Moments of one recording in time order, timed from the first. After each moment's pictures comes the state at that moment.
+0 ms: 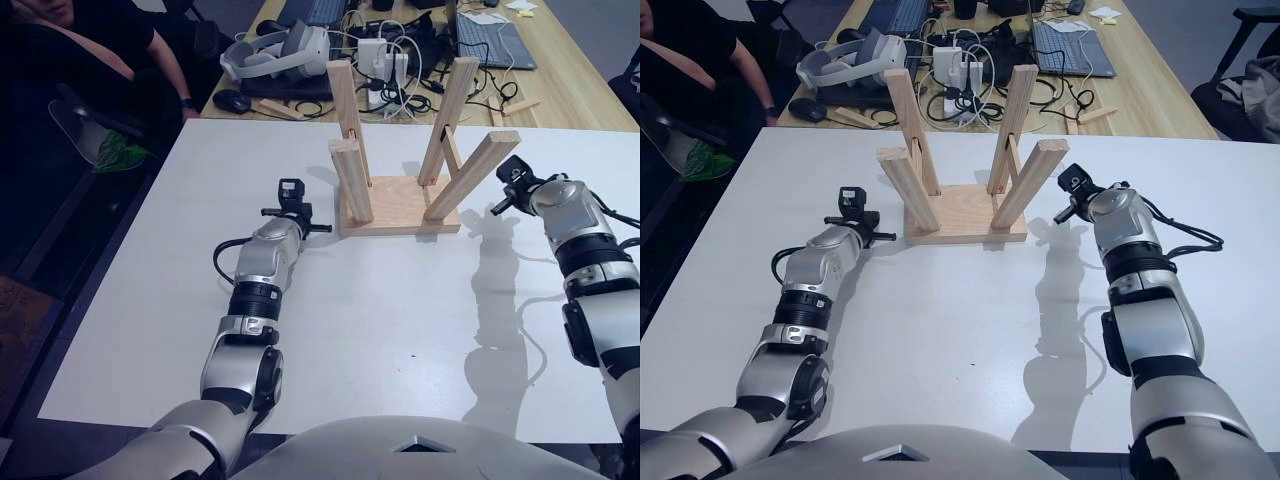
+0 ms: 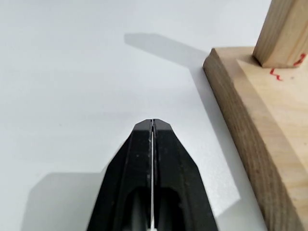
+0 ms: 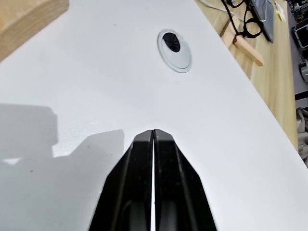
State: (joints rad) left arm -0.54 0.09 0.09 0.49 -0.13 0.61 -0.08; right arm -0.82 -0.49 0.22 0.97 -0.30 0.32 0.49
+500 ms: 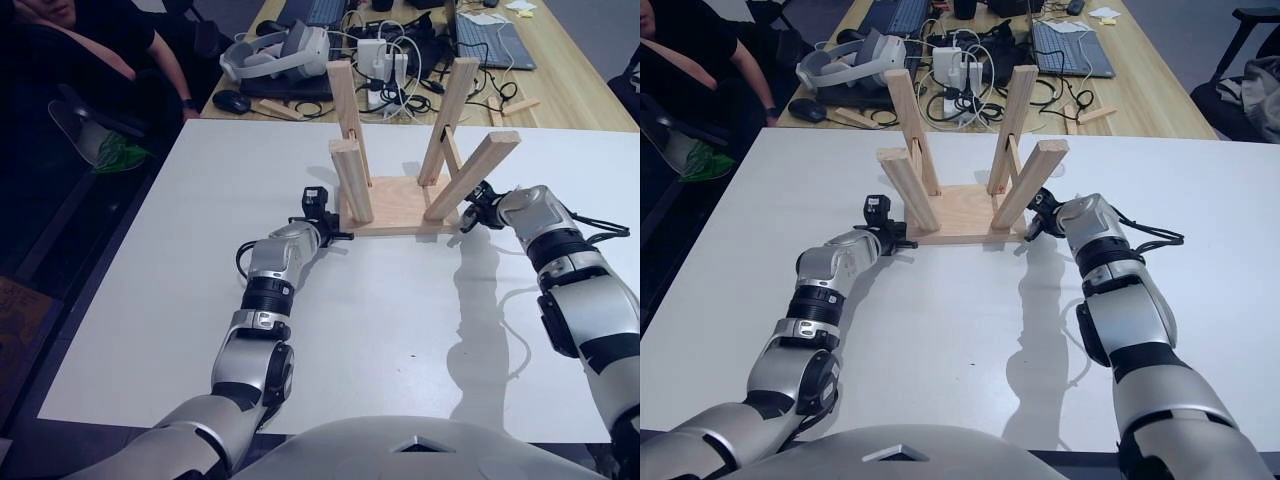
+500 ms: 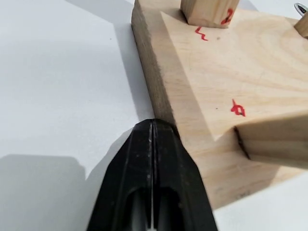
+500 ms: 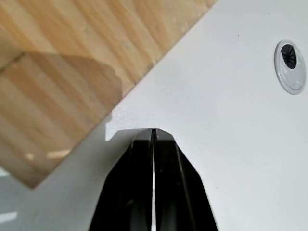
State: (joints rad) left arm -0.58 0.04 0.08 0.53 -0.18 0.70 -0.20; right arm -0.90 -0.39 0.29 1.12 -0.31 0.28 0.68
